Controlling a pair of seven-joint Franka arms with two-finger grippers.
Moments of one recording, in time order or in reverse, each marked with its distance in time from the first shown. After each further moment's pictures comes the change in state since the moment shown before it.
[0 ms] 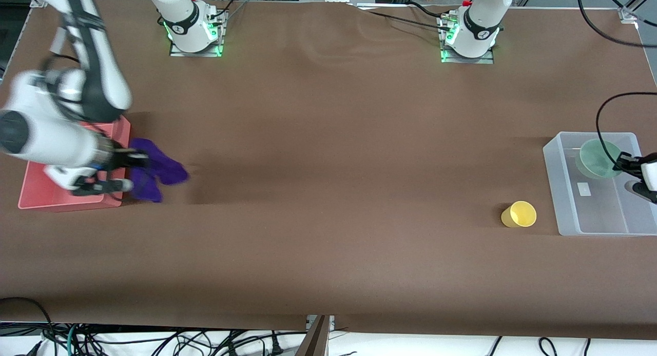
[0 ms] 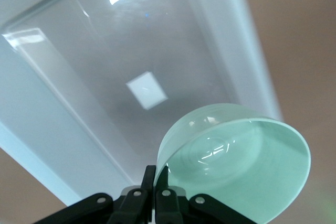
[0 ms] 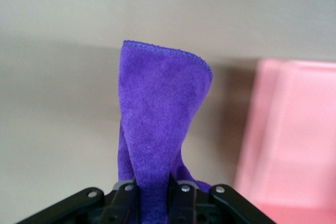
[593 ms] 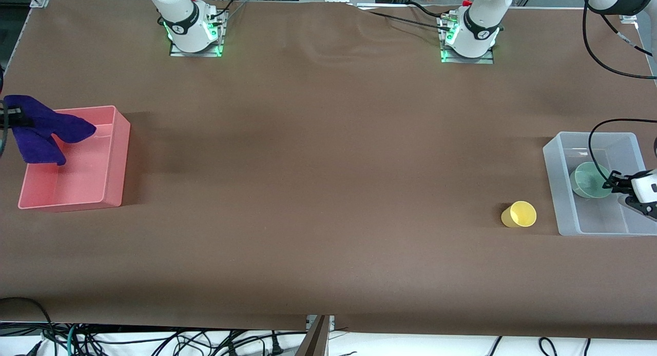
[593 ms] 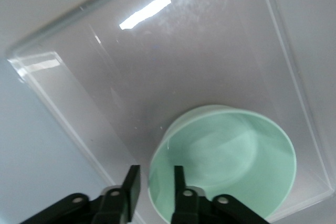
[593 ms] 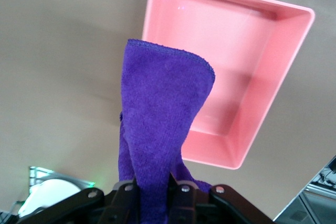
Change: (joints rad) left arm 0.054 0.143 -0.017 0.050 -0.036 0.186 0.032; right arm -0.060 0.008 -0.249 0.158 -0.085 -0.204 -0.447
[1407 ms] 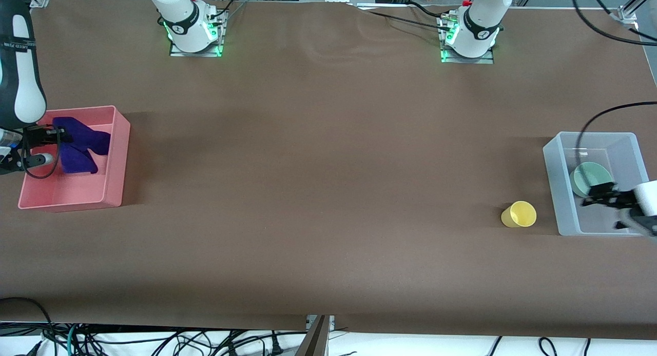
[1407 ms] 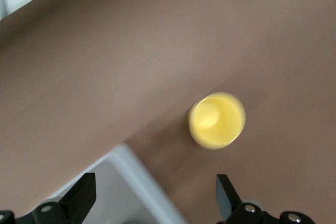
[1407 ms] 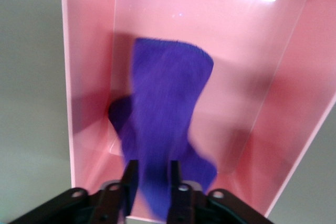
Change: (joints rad) left arm -0.169 -0.172 -0.206 0.085 -0.124 -0.140 -0.114; right arm -0.054 0.047 -0.010 -0.314 0.024 0.384 -0.001
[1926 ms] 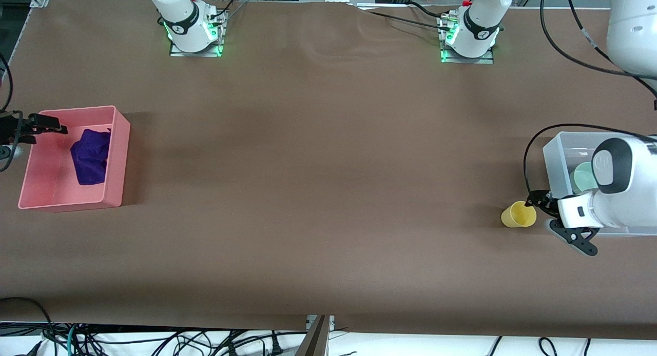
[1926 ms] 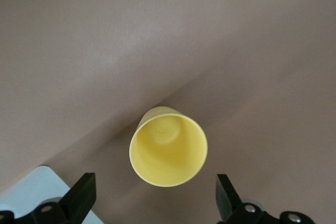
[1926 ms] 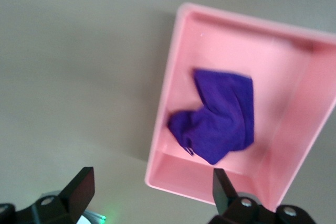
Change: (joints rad) left arm -0.059 0.108 0.014 -0.074 0.045 0.035 -0.117; right arm 0.005 -0.098 0.129 0.236 0.095 -0.306 0.011
